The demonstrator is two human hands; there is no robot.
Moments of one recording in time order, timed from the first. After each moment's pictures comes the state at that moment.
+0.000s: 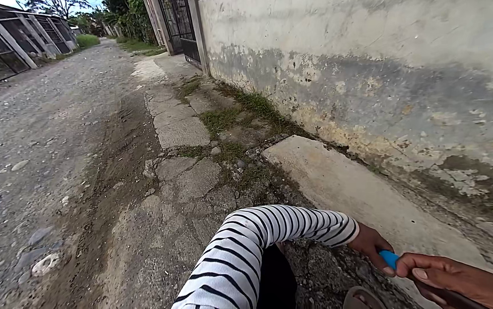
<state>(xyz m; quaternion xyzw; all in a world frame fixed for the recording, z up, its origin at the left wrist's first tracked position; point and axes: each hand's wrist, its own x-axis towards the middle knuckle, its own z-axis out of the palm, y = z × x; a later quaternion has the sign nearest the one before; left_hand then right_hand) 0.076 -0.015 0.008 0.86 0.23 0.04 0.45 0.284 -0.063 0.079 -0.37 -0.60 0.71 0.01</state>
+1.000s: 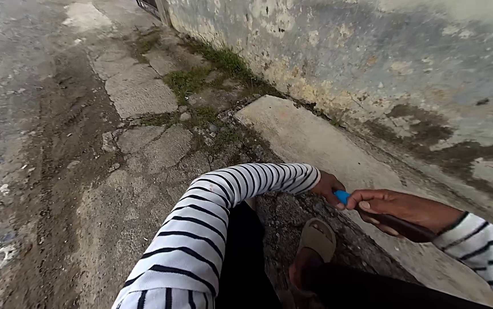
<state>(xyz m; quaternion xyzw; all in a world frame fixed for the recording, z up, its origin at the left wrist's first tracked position) 0.071 -0.015 0.012 0.87 0.19 0.04 0.44 0.293 -0.068 0.072 -0.40 -0.59 0.70 0.01</state>
